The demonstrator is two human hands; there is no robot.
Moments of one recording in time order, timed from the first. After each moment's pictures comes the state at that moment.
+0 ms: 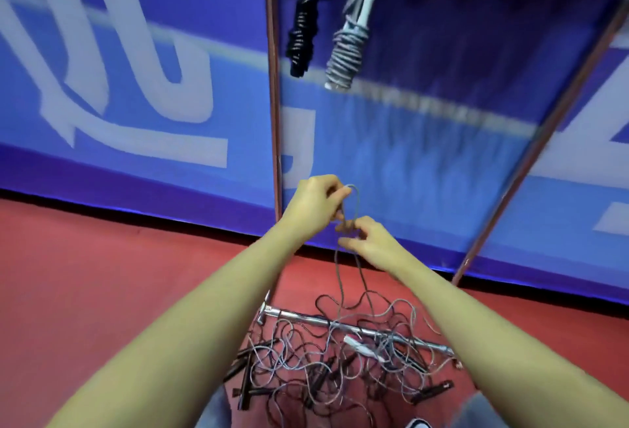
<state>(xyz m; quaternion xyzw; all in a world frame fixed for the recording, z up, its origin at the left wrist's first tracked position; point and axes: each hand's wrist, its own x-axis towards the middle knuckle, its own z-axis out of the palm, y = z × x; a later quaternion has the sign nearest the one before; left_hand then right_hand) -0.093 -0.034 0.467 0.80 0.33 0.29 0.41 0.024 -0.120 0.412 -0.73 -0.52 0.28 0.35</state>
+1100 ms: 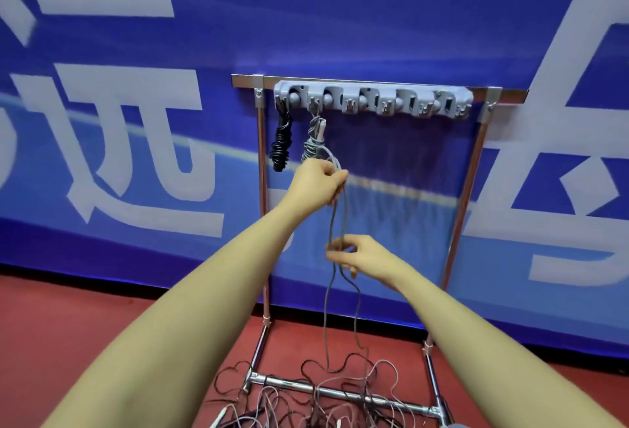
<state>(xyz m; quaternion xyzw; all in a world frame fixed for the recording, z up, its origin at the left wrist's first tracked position) -0.082 -0.099 0.649 0.80 0.29 0.37 0.37 0.019 -0.193 0.555 -0.69 -0.54 0.29 0.39</state>
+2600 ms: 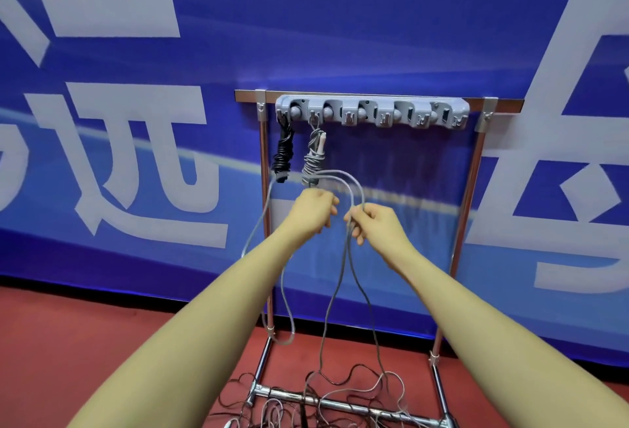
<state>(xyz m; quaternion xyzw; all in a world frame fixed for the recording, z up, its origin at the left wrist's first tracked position) -0.089 -0.108 0.636 0.76 0.34 0.31 0.46 0.026 -0.182 0.597 -0.64 -0.47 0.18 0.58</state>
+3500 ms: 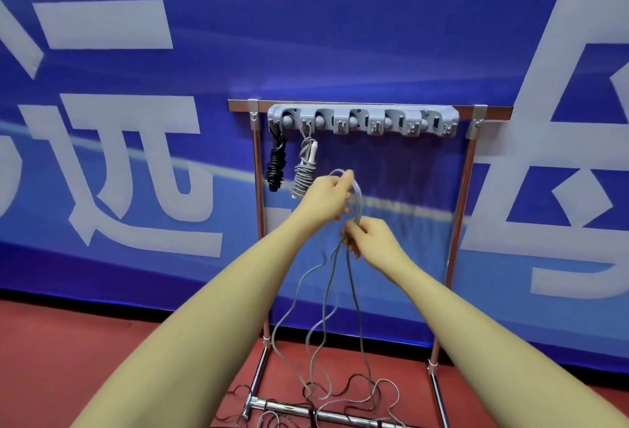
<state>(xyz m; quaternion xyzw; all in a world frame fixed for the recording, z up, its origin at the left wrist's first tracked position) -0.059 -0.119 0.665 0.77 0.28 0.35 0.45 0.036 -0.186 0.593 -0.68 -0.48 0.17 0.52</state>
